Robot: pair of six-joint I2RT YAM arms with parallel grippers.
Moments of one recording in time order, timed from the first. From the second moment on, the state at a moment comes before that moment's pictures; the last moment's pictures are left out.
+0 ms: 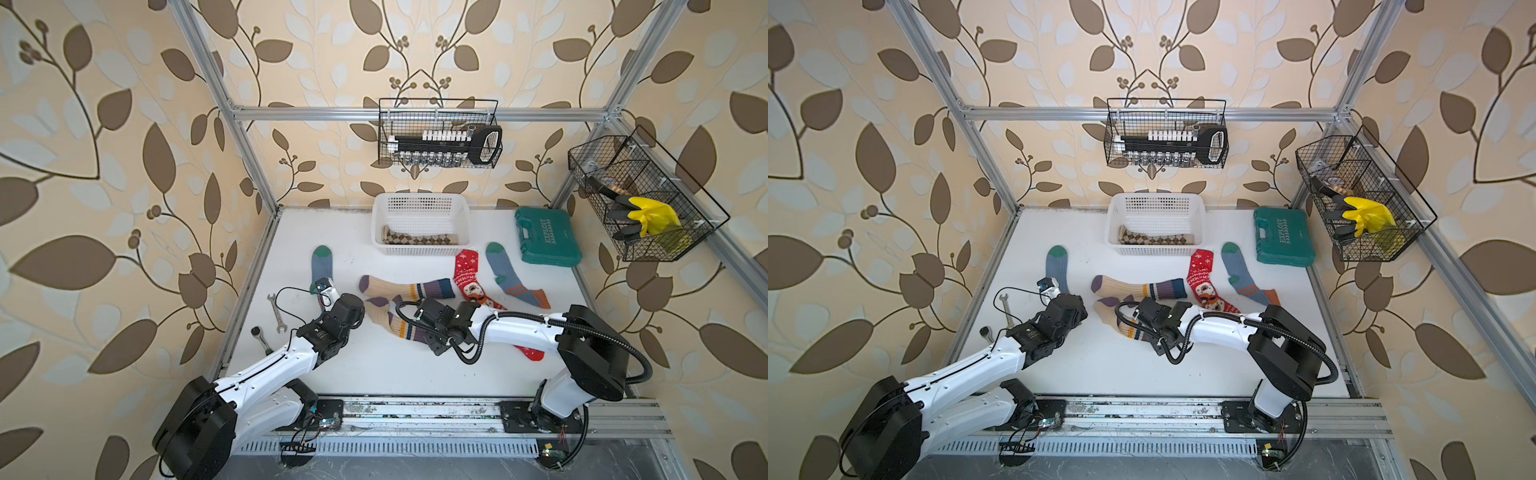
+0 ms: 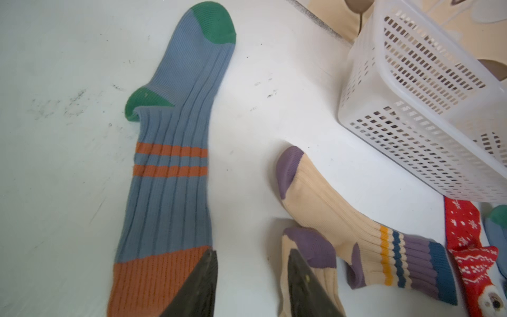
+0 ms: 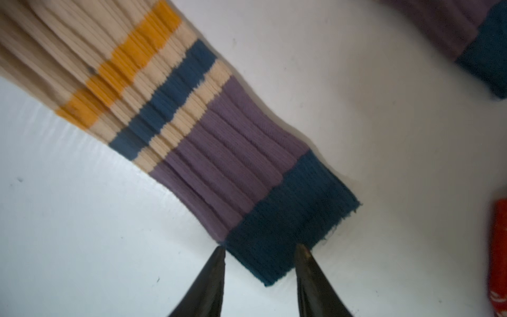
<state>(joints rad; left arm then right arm) -0.56 1.00 0.42 -0.16 -0.49 -0.94 0.96 1.63 0.93 -0.63 0.19 0.39</state>
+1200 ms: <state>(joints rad) -0.48 0.92 0.35 -0.11 -0.35 -0.87 1.06 1.30 1.01 -0.73 -0.20 0.50</state>
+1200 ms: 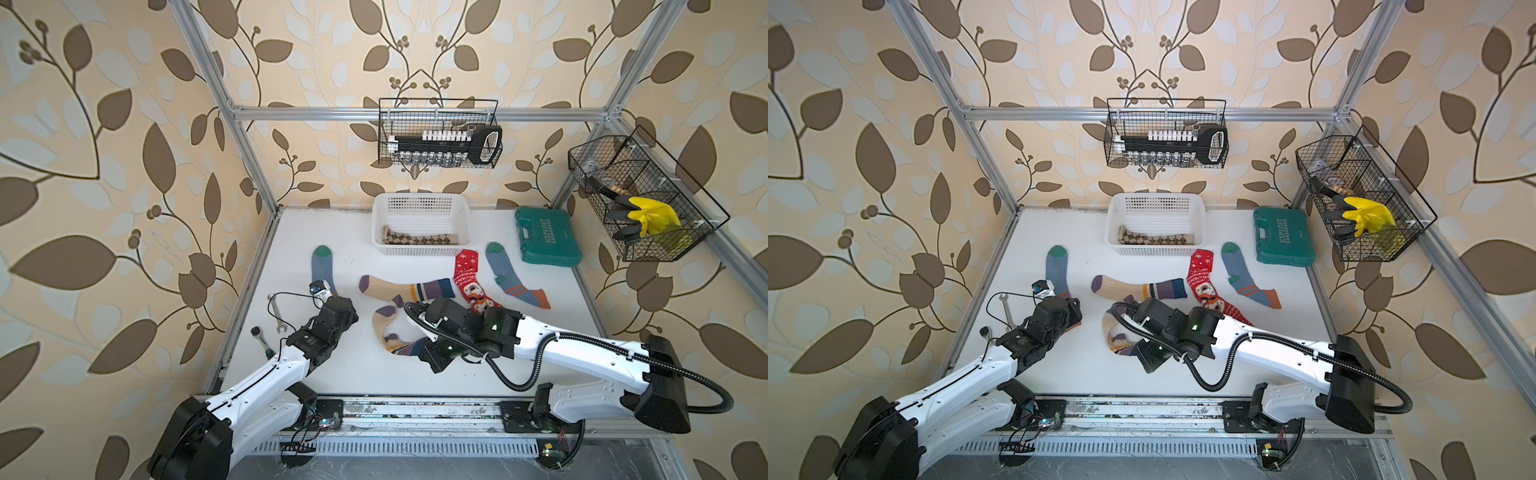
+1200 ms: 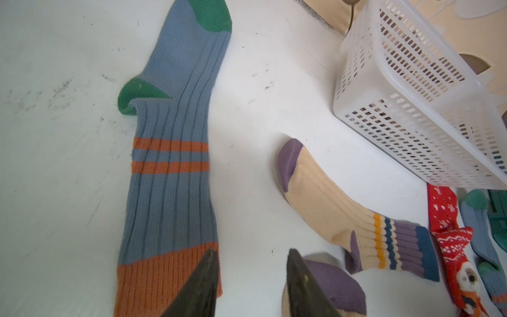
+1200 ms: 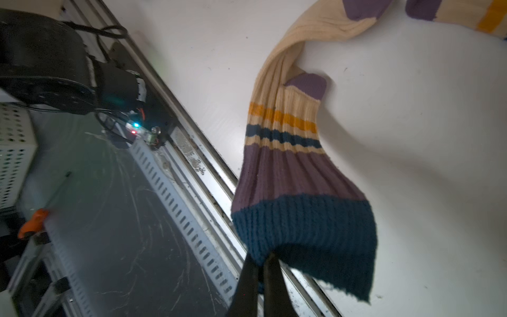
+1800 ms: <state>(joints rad) -0.48 1.36 0.63 -0.16 -0.12 -0.75 0.55 1.04 0.79 -0.60 -0.54 0.54</state>
